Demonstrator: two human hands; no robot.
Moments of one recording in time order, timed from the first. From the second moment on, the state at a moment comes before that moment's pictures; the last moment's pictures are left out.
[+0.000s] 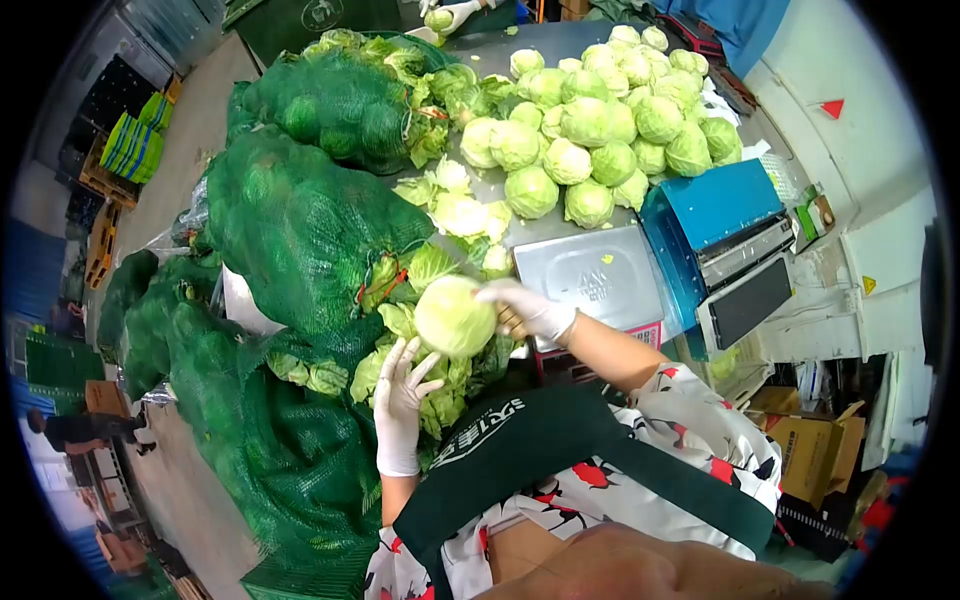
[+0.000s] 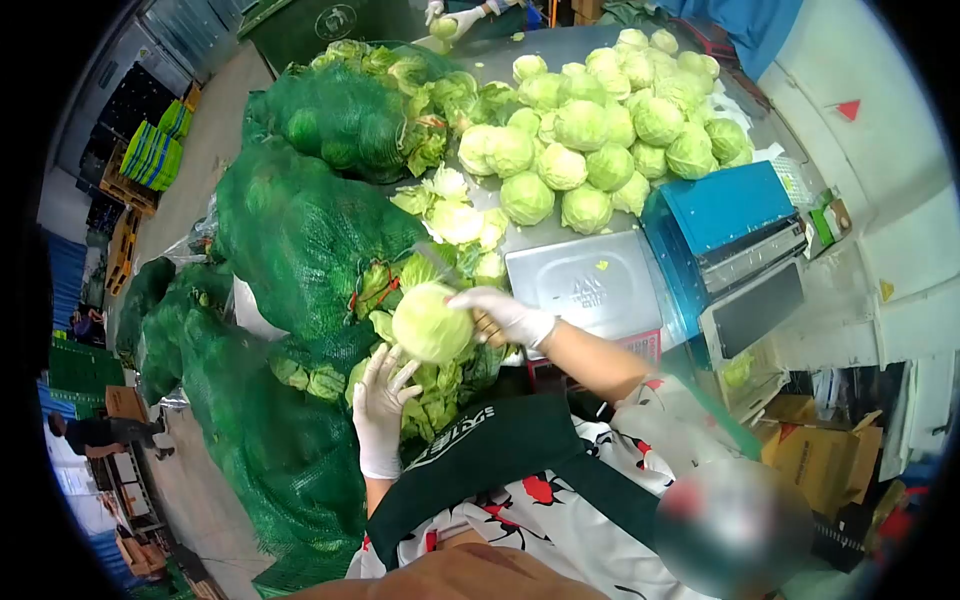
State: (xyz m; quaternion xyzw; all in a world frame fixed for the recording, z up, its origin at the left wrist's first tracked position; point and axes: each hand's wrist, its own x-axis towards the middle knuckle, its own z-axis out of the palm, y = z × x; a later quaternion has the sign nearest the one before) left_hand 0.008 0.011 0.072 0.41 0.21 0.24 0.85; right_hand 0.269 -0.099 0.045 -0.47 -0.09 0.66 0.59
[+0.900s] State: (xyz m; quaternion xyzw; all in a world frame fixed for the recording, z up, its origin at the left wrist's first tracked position) left_hand -0.135 0.257 -0.060 0.63 0.70 0.25 0.22; right_hand 0.850 -0.117 0.072 -0.97 -0.15 -0.15 0.14
